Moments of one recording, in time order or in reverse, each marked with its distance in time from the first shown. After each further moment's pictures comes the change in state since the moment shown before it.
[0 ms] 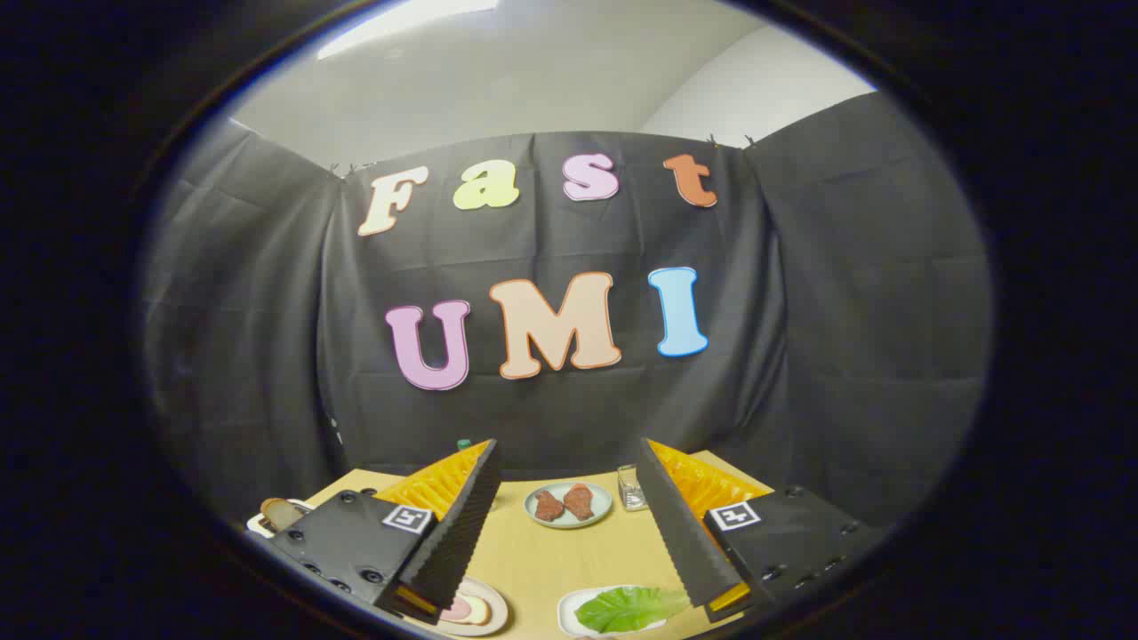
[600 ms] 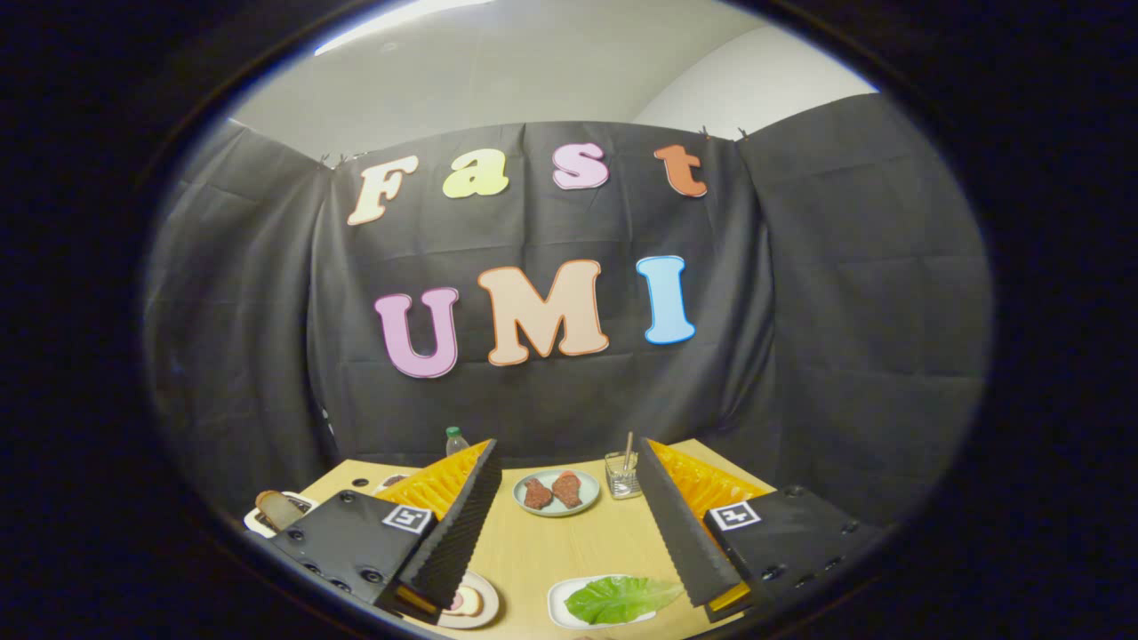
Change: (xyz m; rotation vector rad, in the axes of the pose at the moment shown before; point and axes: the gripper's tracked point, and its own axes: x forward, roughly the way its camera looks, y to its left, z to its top) arm -0.005 -0.014 -0.009 -0.015 0.043 -0.032
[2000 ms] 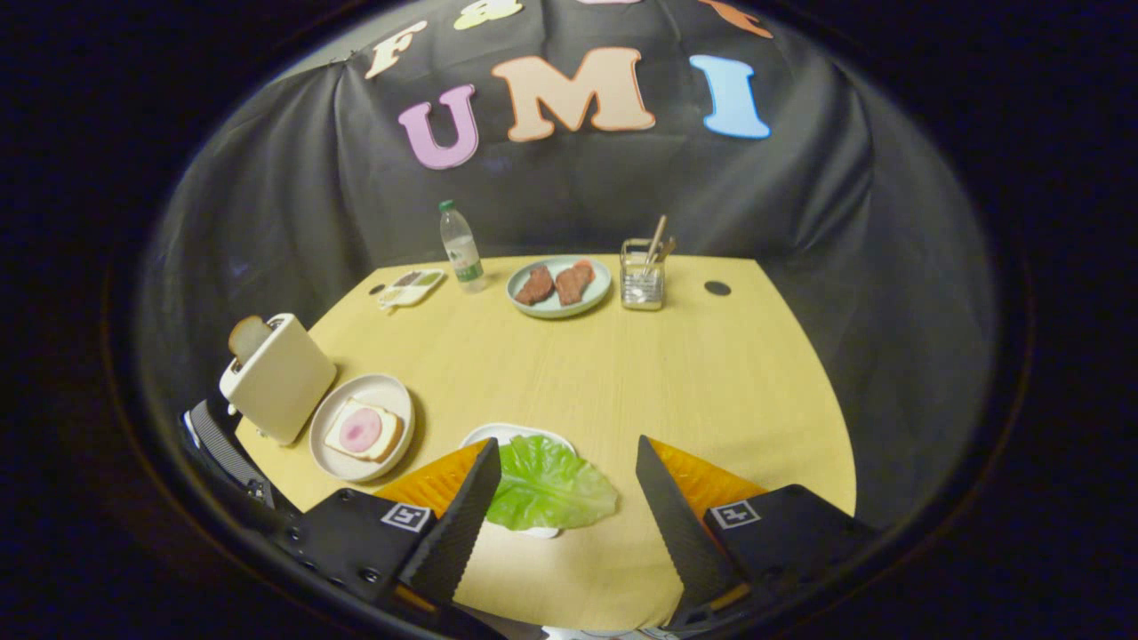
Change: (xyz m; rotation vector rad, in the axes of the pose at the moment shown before) arm 0.046 -0.125 -0.237 -0.110 0.763 0.309
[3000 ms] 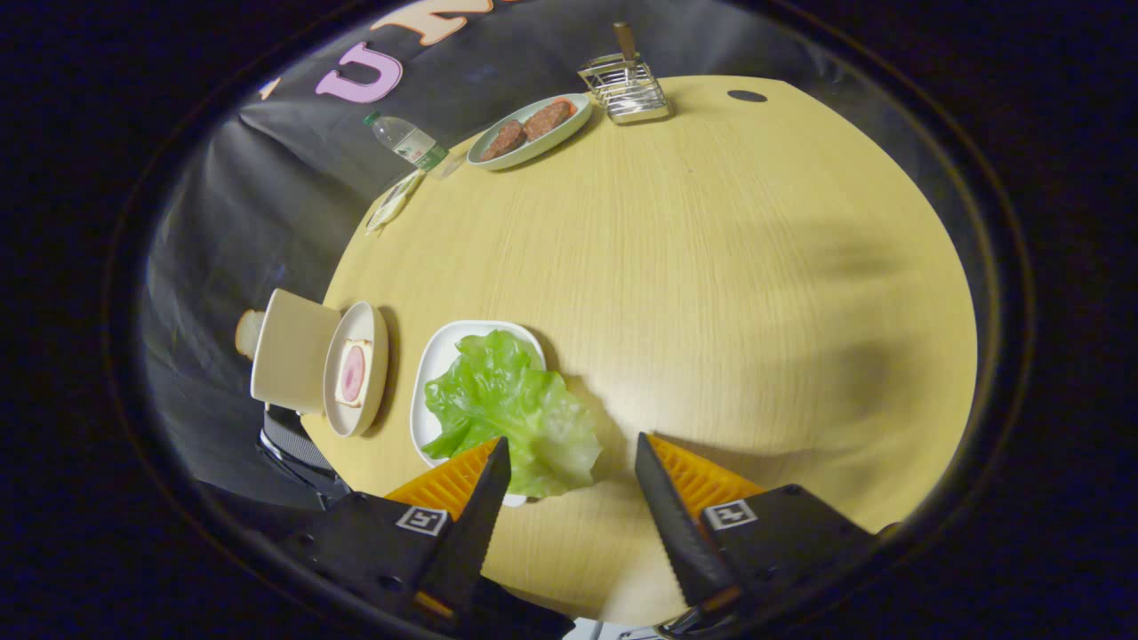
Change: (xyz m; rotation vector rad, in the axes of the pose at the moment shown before) arm 0.080 -0.012 -0.099 0.208 0.452 0.239
